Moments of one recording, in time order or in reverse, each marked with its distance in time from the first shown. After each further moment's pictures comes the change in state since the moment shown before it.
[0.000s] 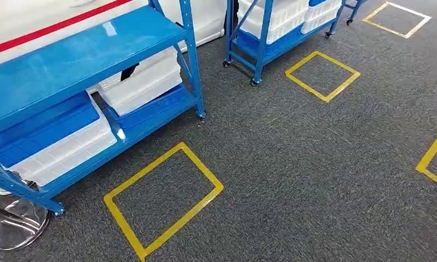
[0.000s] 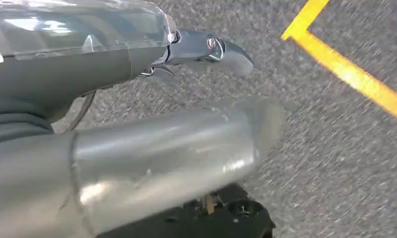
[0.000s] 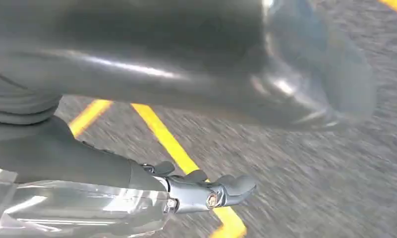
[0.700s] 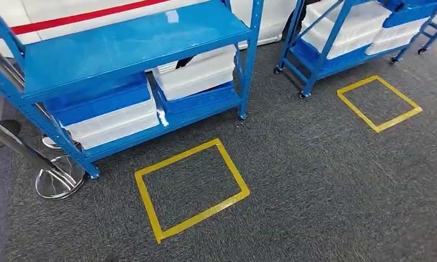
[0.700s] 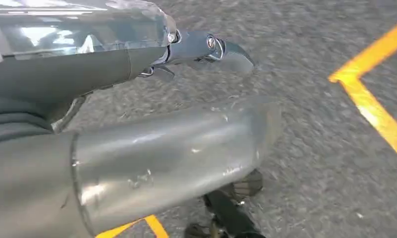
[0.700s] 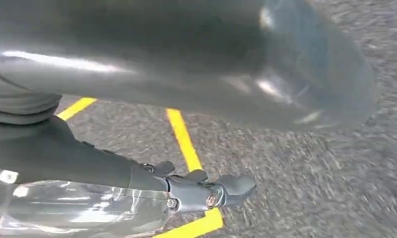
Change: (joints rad) left arm -0.006 0.019 -0.042 0.000 0.001 -0.008 0.062; right arm 0.005 -0.014 0.018 0.000 0.047 -0.050 0.145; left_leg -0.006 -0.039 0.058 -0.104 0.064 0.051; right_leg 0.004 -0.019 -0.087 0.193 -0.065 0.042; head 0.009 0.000
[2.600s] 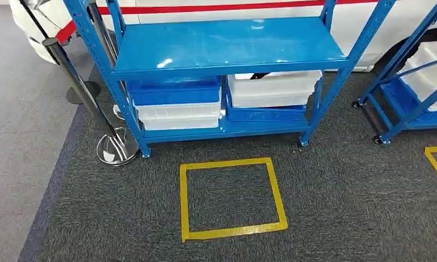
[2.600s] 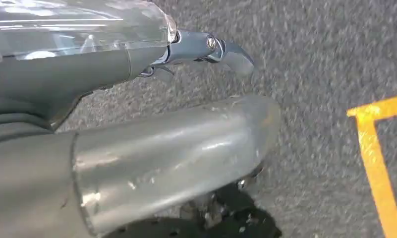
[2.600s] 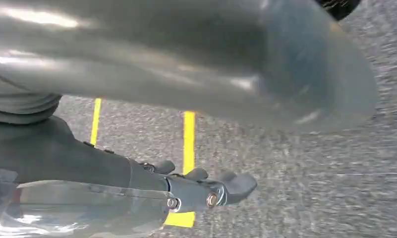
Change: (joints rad) left arm 0.010 -0.014 0.004 0.000 0.019 -0.027 -0.003; right arm 0.017 0.036 0.006 0.004 0.013 0.008 0.208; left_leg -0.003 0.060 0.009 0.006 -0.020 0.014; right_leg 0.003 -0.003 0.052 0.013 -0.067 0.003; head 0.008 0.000
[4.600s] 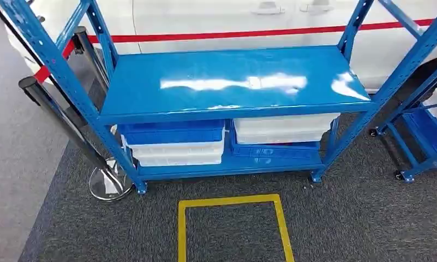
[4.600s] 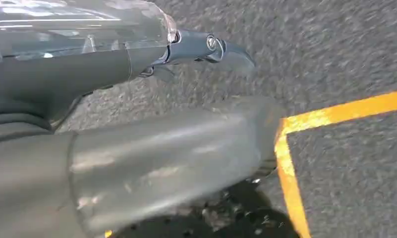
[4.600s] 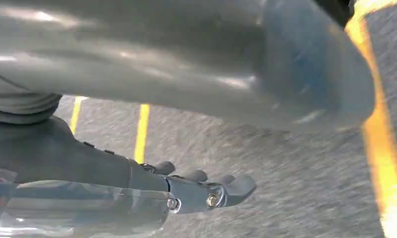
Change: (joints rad) left arm 0.012 -0.003 0.008 0.000 0.001 0.006 0.030; right arm -0.001 0.027 -0.007 0.007 0.000 0.028 0.003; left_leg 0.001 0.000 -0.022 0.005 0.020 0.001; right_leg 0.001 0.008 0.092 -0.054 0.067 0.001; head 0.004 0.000
